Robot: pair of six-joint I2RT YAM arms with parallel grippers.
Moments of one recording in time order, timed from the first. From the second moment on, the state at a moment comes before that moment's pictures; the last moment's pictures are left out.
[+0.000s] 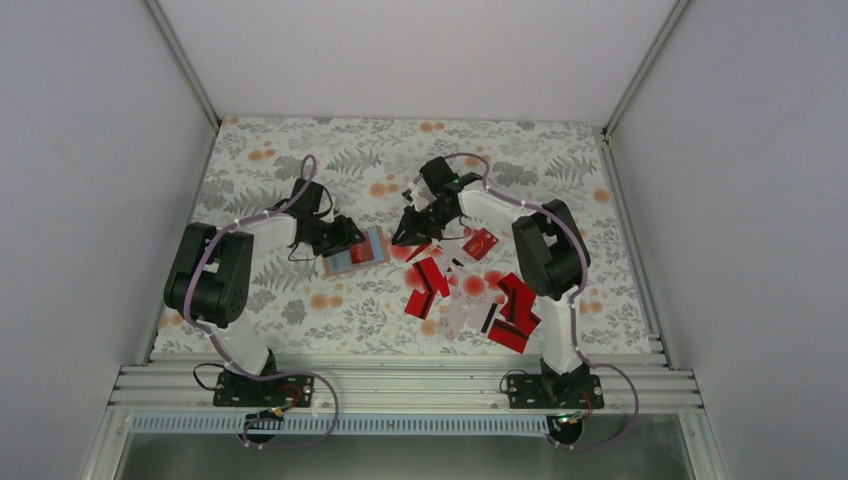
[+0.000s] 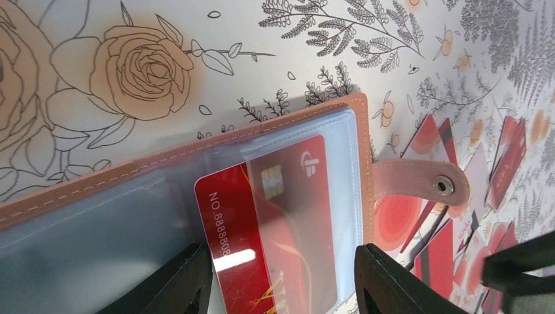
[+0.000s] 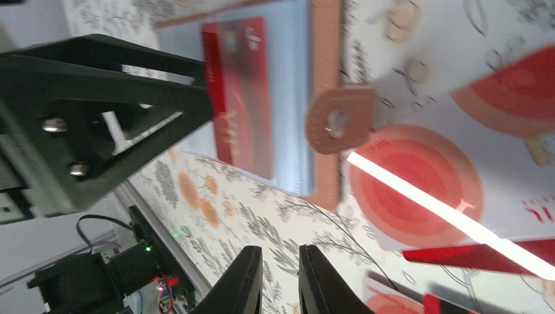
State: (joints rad) left arm -0.22 1.72 0.90 -0.27 0.51 -0.54; right arm 0.57 2.09 1.52 -0.67 -0.72 0.48
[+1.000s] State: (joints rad) left arm -0.24 1.68 1.00 -0.53 0.31 -0.46; right arm 0.67 2.34 1.86 -0.73 -0.65 0.39
